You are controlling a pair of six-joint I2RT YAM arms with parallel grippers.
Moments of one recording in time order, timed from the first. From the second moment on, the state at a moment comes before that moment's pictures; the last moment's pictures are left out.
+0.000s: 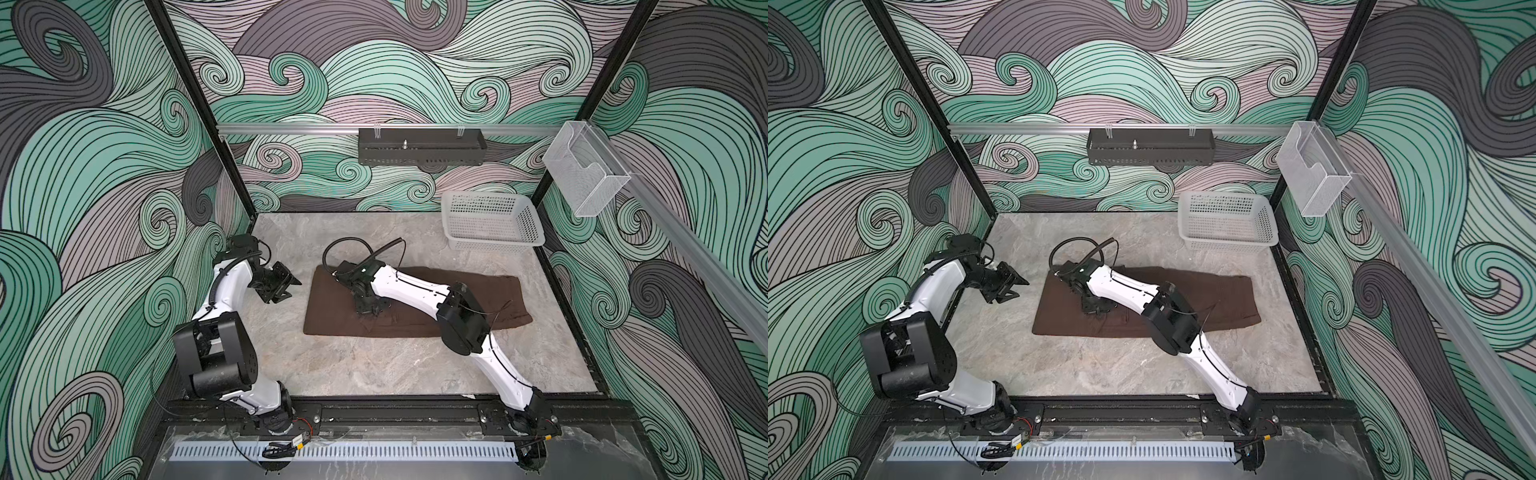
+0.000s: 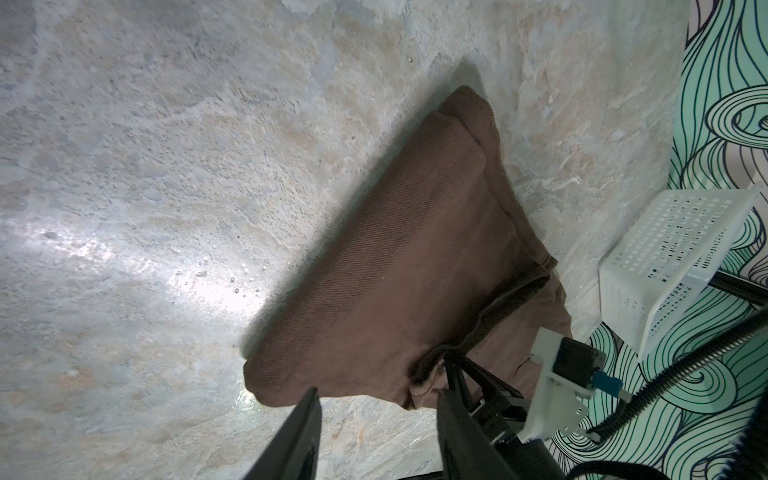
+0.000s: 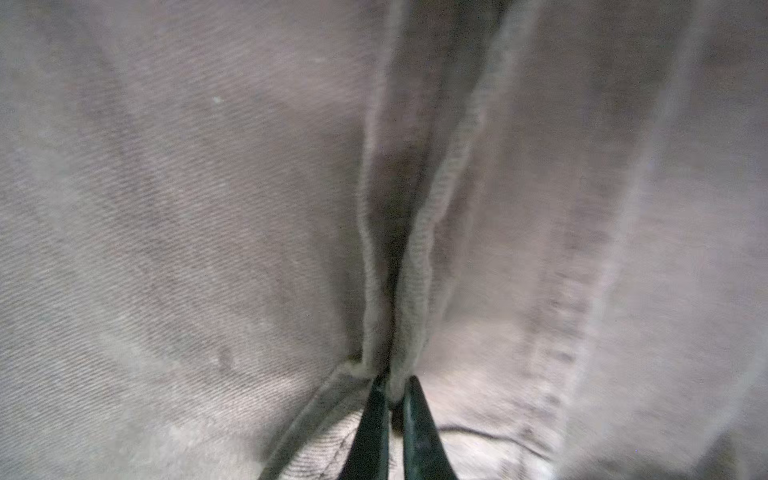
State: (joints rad) left arm 0.28 1.53 1.19 -1.01 0.48 -0.52; right arm 0.96 2.37 2.07 -1.20 0.19 0.77
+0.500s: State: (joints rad) left arm 0.28 1.50 1.17 -1.02 0.48 -0.50; right arm 0.93 2.18 1.96 -1.21 0.21 0.70
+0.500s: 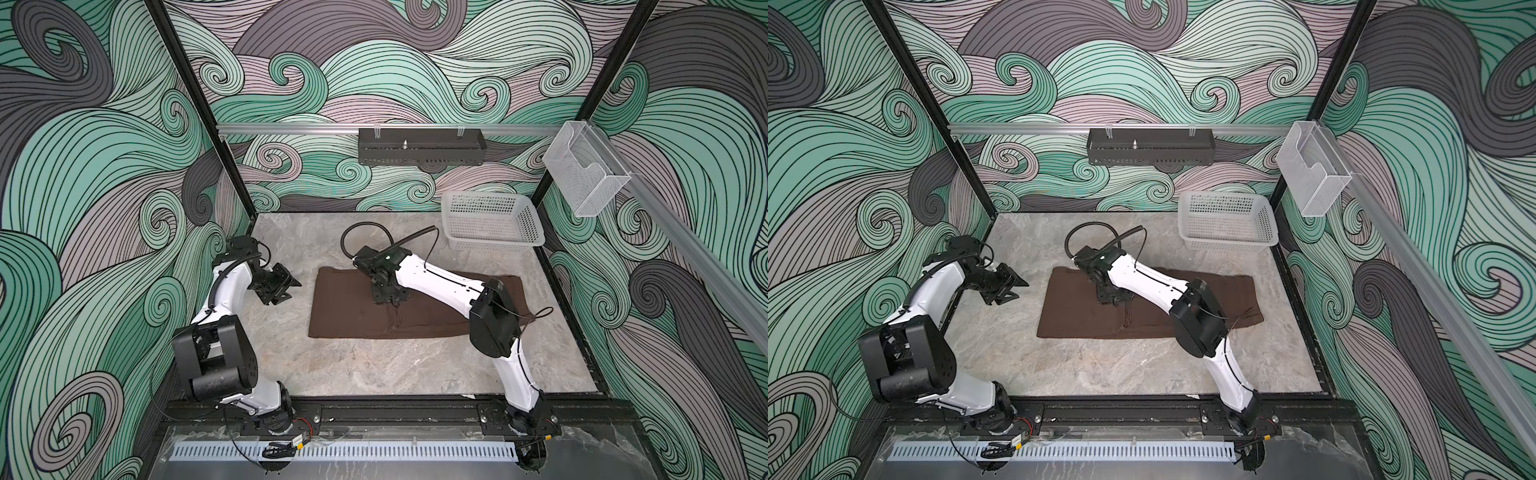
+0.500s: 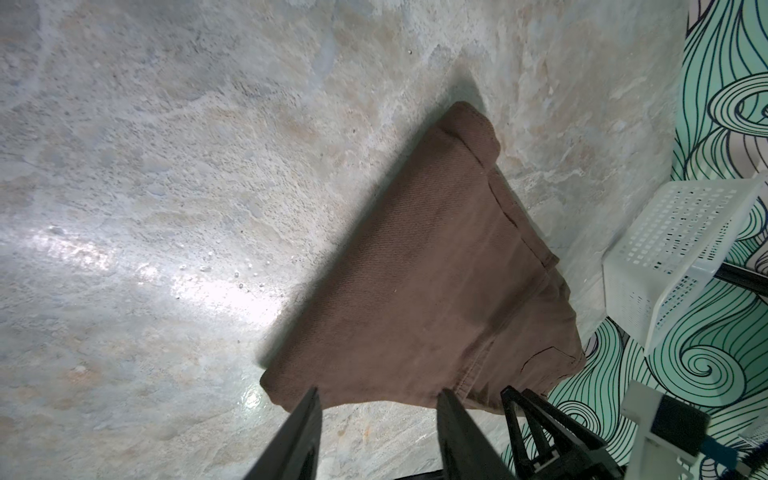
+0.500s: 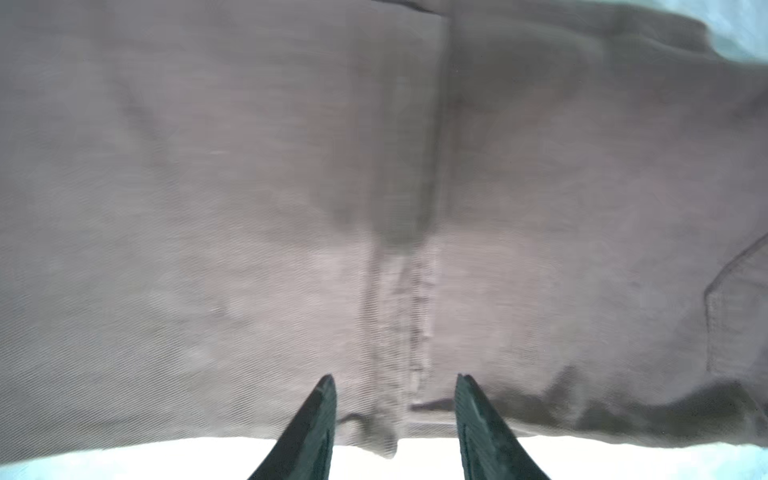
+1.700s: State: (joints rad) left arm 0.24 1.64 1.15 -1.04 0.51 -0.42; right arm 0.73 1.97 1.49 -0.86 -0.10 0.54
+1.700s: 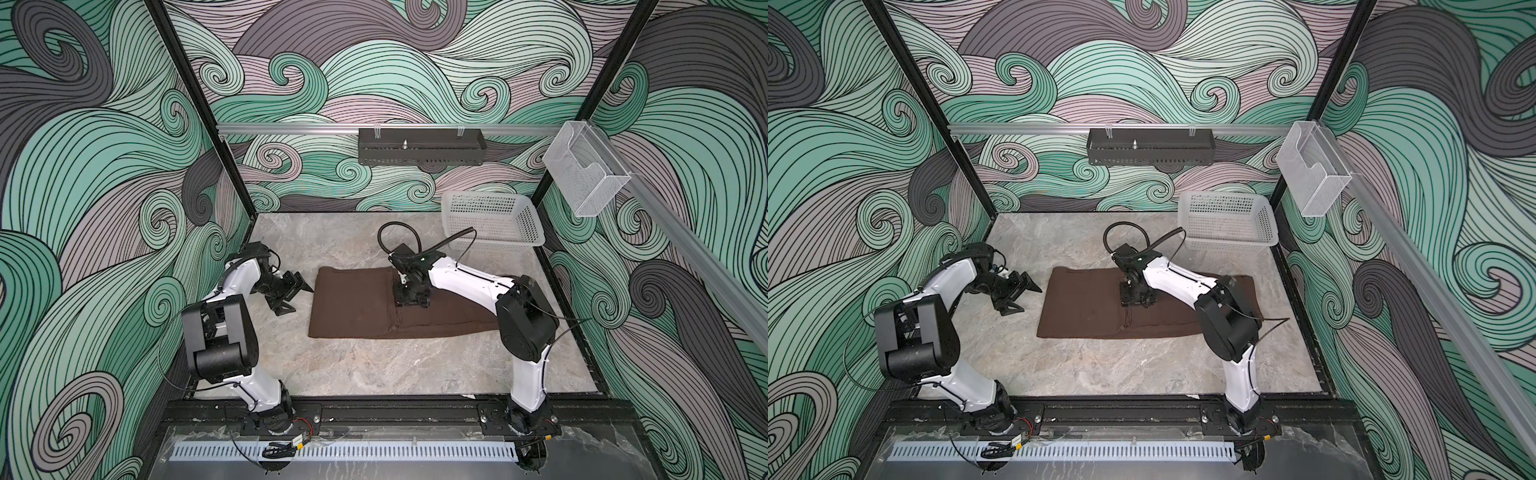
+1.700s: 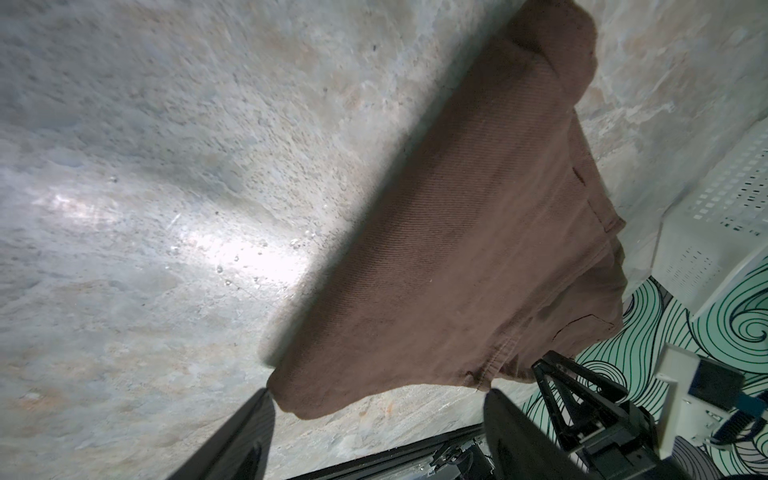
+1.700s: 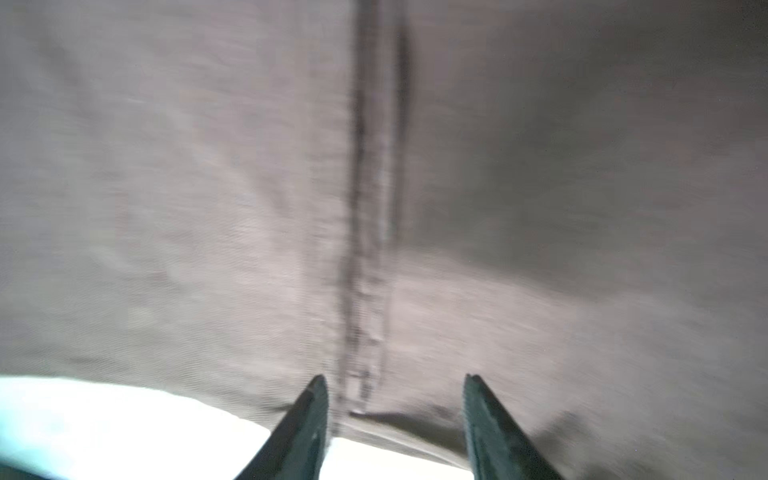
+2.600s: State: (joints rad) left arm 0.24 1.63 1.15 -1.05 0.48 -0.41; right arm 0.68 2.09 1.51 -0.70 -0.26 0.60
